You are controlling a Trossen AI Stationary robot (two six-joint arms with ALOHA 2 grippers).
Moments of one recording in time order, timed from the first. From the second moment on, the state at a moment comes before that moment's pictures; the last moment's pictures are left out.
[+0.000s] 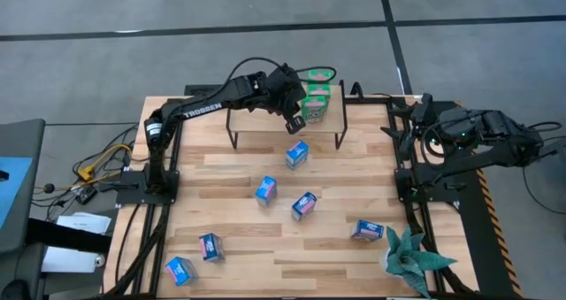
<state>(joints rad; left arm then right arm) 0.33 1.96 2.02 -0.81 -0.16 0.00 0.08 0.63 1.14 -0.99 0.58 0.17</state>
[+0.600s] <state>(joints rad) 0.33 1.90 1.97 -0.75 -0.14 -0.03 0.08 0.63 1.14 -0.99 0.58 0.17</state>
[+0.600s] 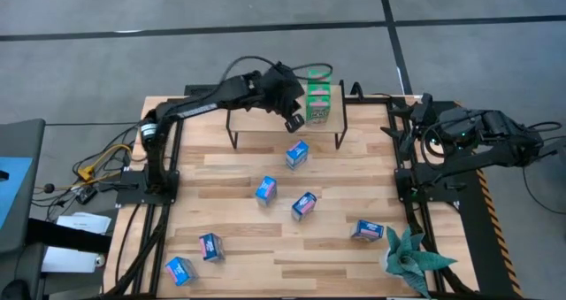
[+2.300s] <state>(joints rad) -0.69 1.64 1.68 -1.48 -0.14 -1.85 0.08 0.63 1.14 -0.98 0.57 0.18</state>
